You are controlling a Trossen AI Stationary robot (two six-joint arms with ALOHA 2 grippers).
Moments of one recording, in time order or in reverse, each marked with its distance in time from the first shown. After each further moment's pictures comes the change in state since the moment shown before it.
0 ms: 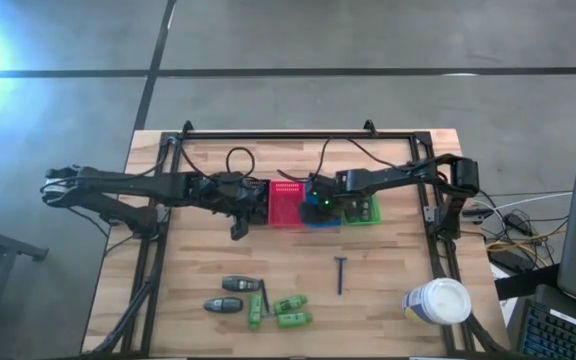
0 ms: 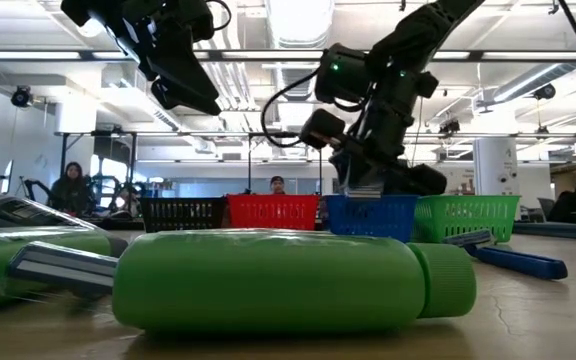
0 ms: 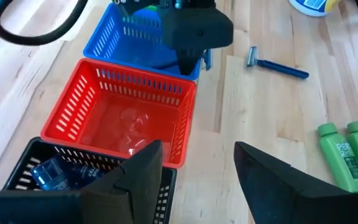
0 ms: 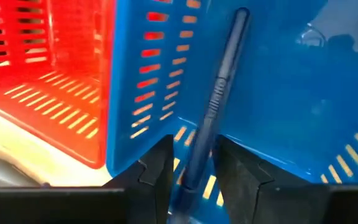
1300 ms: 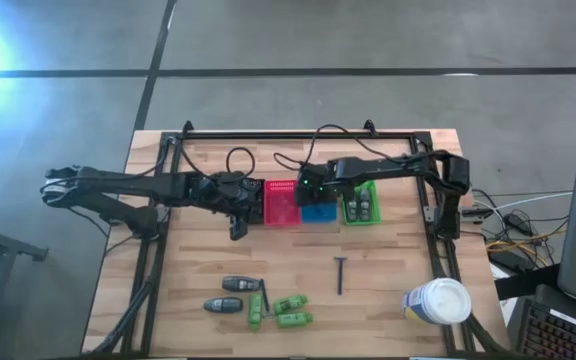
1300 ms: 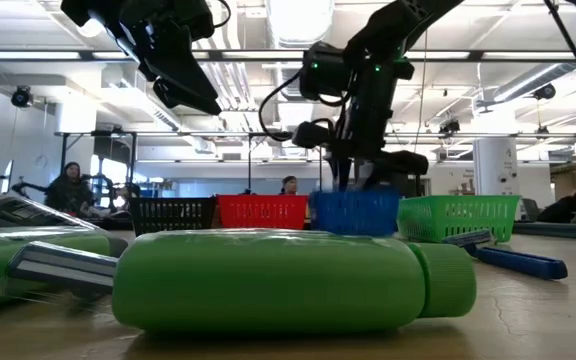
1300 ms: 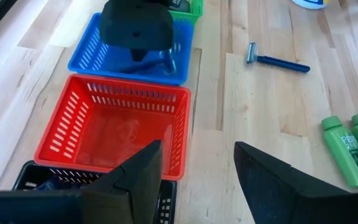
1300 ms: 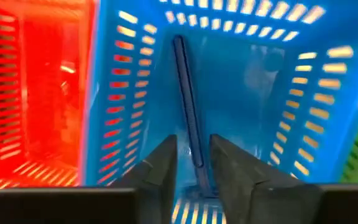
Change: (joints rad) left arm 0.000 0.000 0.000 0.000 0.001 0.051; right arm -0.045 0.070 0.203 -0.239 0.263 -0.019
